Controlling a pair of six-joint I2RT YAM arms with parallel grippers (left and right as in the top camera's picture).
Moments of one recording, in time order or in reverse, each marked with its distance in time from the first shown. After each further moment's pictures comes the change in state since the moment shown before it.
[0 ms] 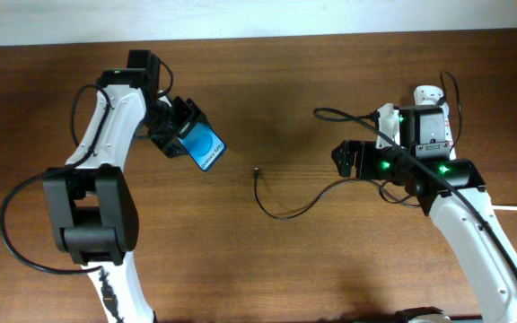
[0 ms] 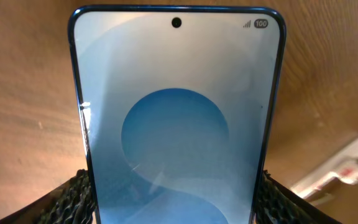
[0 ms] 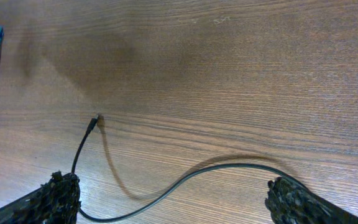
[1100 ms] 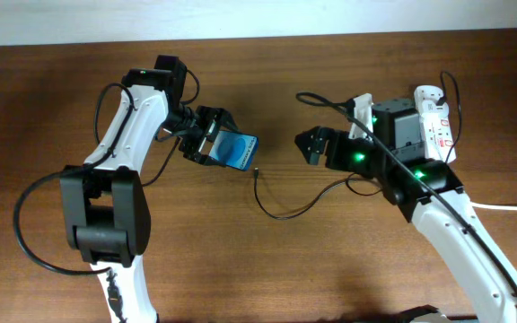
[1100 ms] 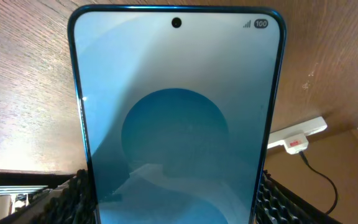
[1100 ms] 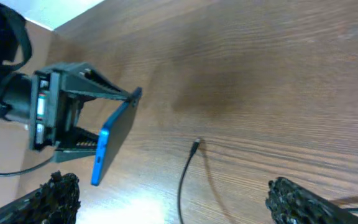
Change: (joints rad) left arm -0.101 0.000 0.003 -0.100 0.225 -0.394; right arm 0.159 0.000 0.000 0.218 -0.135 0.311
